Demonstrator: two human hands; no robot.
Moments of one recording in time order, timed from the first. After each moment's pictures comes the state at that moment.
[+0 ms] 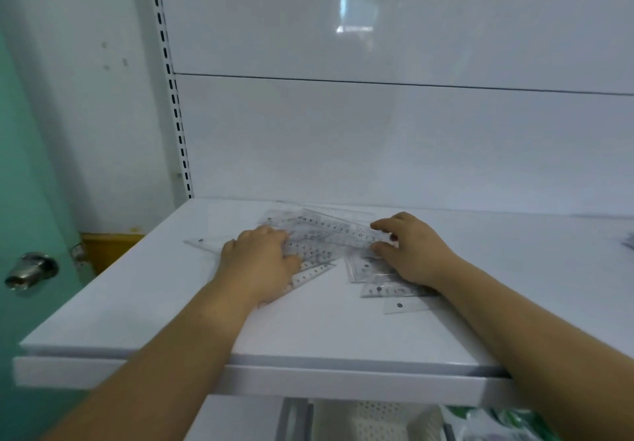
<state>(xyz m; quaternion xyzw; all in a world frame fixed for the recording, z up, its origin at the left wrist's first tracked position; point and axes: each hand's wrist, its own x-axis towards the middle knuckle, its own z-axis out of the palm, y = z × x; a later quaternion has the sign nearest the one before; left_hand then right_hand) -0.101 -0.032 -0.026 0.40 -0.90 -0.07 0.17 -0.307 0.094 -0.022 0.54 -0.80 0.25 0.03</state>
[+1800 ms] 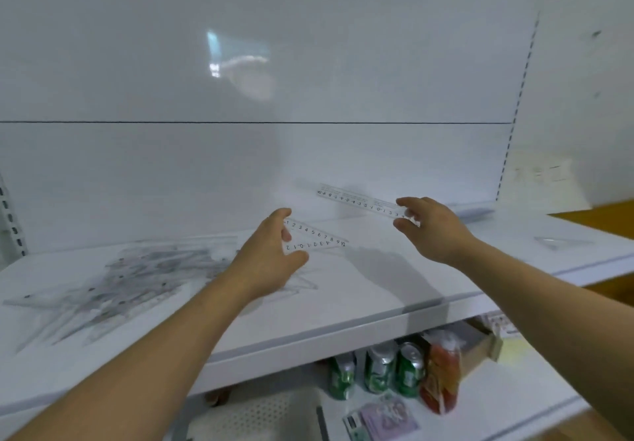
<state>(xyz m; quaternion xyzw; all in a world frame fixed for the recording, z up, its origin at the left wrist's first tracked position) -0.229 0.114 0.009 0.16 -0.90 -0.30 0.26 -0.417 0.324 0.024 0.36 -0.88 0.28 0.16</state>
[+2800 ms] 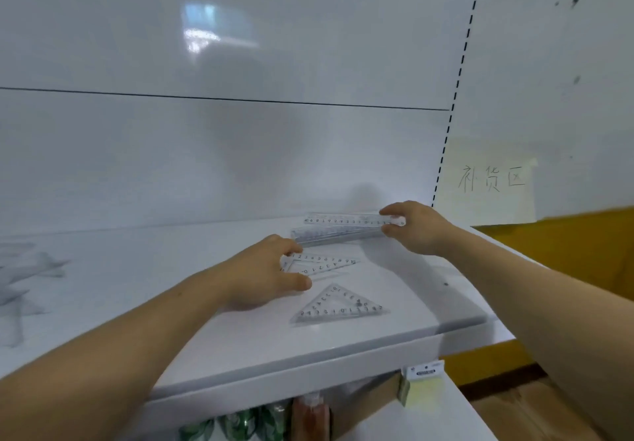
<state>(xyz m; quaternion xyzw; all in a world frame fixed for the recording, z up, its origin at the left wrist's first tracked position) -0.492 0.284 -0.010 0.17 -0.95 -0.27 0.05 -0.703 0.473 0.012 0.38 -0.90 0.22 0.04</state>
